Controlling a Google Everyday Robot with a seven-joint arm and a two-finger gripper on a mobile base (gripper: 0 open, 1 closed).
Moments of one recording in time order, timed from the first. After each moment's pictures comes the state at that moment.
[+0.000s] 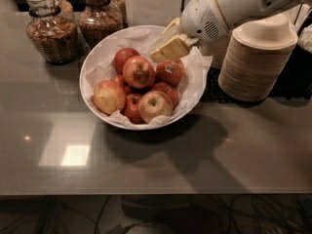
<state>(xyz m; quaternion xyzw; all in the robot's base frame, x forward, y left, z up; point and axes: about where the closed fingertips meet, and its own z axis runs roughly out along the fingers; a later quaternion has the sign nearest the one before) 0.546 -0.016 0.981 -0.62 0.65 0.25 0.36</state>
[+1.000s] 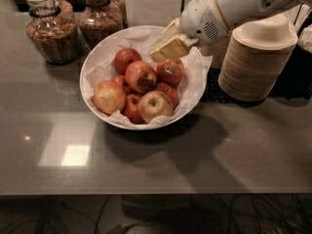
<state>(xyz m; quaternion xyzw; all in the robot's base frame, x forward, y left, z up) 0.546 -0.015 0.981 -0.62 0.65 0.25 0.36</state>
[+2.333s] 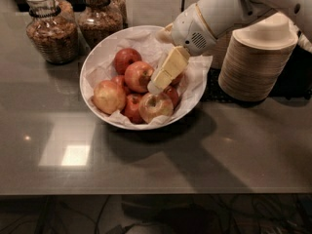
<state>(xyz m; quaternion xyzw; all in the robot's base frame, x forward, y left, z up) 0.552 -0.005 0.948 -0.62 0.67 0.25 0.32</state>
